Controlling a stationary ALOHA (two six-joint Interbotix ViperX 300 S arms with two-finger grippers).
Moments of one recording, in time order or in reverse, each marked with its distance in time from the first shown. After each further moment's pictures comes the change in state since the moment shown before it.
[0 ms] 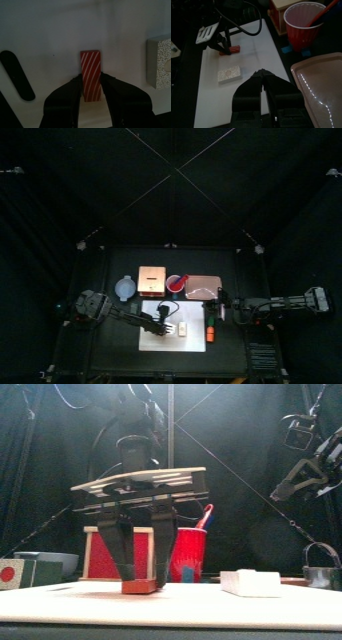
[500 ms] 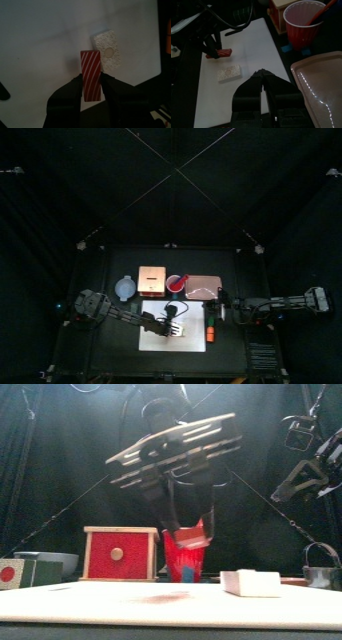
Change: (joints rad) left arm 0.041 0.057 -0.249 -0.052 0.008 0.147; right arm -0.011 -0.002 0.002 0.005 0.000 0.002
